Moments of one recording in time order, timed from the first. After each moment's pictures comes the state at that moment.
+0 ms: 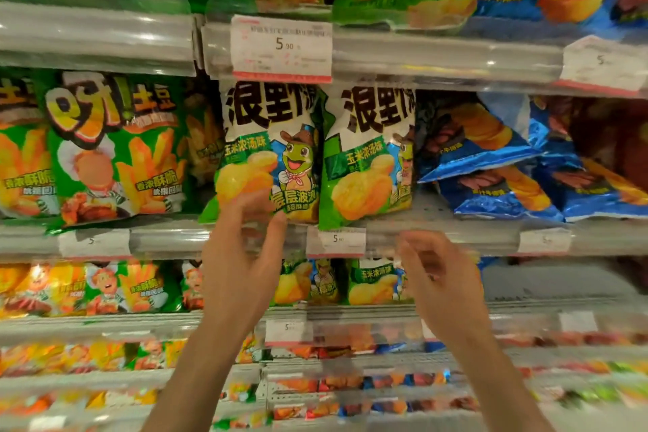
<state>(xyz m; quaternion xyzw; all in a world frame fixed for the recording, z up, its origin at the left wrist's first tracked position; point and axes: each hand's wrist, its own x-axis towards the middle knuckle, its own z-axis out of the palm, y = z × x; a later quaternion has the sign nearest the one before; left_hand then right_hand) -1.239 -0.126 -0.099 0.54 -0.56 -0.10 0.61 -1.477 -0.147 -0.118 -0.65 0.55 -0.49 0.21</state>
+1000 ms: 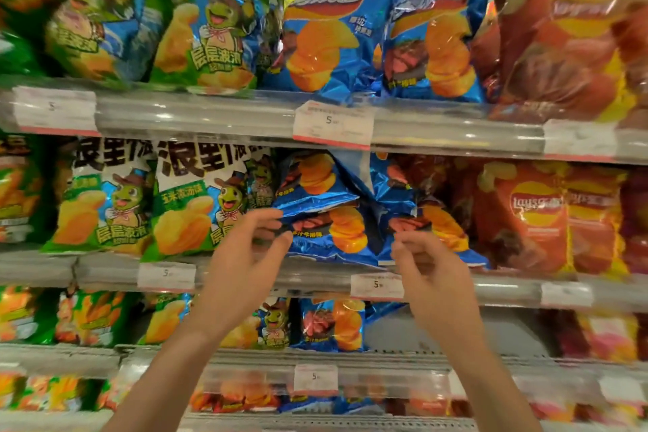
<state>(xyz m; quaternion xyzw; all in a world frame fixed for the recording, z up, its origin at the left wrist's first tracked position) -1.484 -0.168 -0.053 0.58 -0.59 -0.16 0.54 -1.728 -0.201 -0.062 -0.66 0.50 -0.52 0.22</state>
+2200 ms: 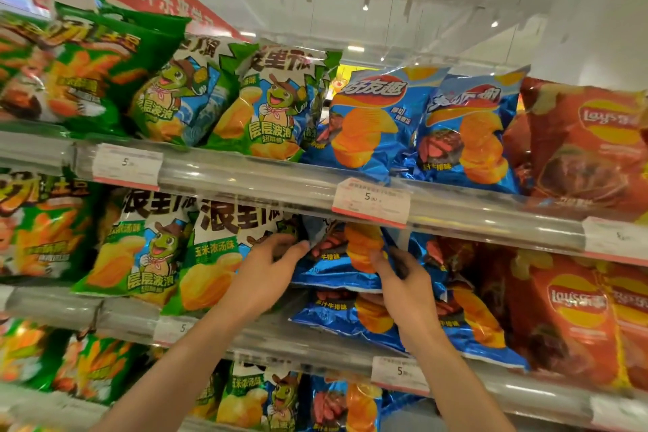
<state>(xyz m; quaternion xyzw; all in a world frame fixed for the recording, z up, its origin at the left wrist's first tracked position) -1.452 -0.235 -0.015 0.62 -0.52 -0.23 0.54 -1.657 -0.292 -0.029 -0.57 0.44 -0.55 0.42</state>
